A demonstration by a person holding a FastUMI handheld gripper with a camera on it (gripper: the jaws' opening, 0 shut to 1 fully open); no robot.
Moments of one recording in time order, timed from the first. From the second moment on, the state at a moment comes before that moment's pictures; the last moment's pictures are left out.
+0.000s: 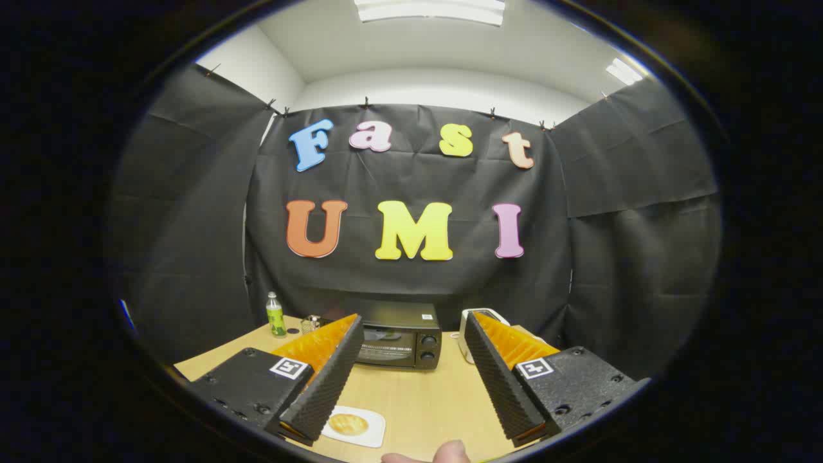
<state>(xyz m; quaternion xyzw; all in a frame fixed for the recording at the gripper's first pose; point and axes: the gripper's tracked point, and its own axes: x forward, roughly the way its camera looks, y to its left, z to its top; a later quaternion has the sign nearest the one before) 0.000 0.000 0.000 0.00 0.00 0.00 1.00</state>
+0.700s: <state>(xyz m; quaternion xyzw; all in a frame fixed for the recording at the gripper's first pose) -0.005 0.002 0.005 0.00 -0.01 0.00 1.00</state>
